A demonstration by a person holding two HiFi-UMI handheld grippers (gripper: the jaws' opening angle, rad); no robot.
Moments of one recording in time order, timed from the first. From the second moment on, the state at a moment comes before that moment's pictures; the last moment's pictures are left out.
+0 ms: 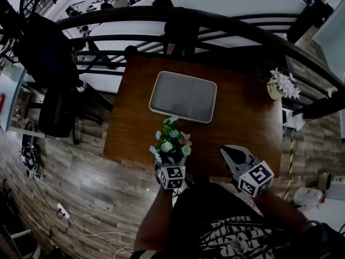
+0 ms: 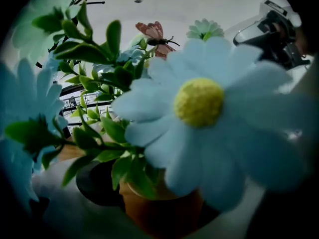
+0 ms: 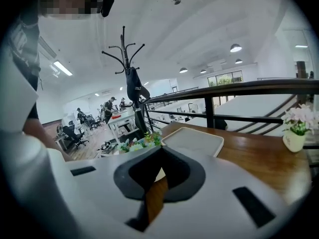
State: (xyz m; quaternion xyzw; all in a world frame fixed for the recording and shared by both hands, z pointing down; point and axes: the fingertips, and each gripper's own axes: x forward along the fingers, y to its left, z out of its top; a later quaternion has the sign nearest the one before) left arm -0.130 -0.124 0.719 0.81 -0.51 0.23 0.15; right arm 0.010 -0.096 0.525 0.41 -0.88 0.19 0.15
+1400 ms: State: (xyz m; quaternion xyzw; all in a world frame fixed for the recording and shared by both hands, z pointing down) left arm -0.159 -0.038 0.705 0.80 -0.52 0.22 0.20; right arm -0.030 -0.088 0.492 0.39 -0.89 0.19 0.12
